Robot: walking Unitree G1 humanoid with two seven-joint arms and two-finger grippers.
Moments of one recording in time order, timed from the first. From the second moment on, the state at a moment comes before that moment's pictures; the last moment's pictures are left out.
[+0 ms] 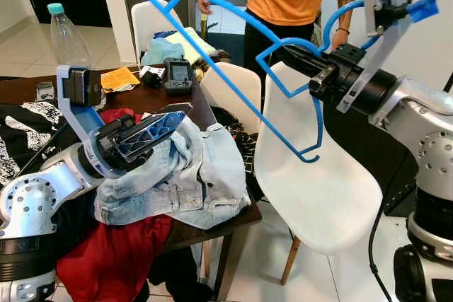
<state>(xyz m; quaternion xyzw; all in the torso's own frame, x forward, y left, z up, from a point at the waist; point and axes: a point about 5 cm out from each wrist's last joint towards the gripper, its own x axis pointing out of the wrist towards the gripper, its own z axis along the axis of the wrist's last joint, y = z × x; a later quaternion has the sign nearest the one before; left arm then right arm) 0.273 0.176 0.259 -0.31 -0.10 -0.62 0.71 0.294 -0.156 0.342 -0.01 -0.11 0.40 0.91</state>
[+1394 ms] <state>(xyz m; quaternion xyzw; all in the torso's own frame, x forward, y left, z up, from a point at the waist) 0.274 0.180 0.271 -0.28 -0.12 -0.62 0.72 0.274 -0.127 0.326 -0.04 -0.08 0.49 0.87</state>
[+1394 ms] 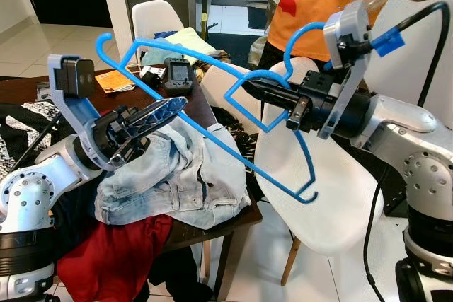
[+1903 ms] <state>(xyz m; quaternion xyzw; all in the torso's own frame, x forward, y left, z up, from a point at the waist) 0.274 0.197 0.279 -0.27 -0.14 -0.61 0.73 0.244 -0.137 0.316 -0.04 -0.07 0.58 0.81</state>
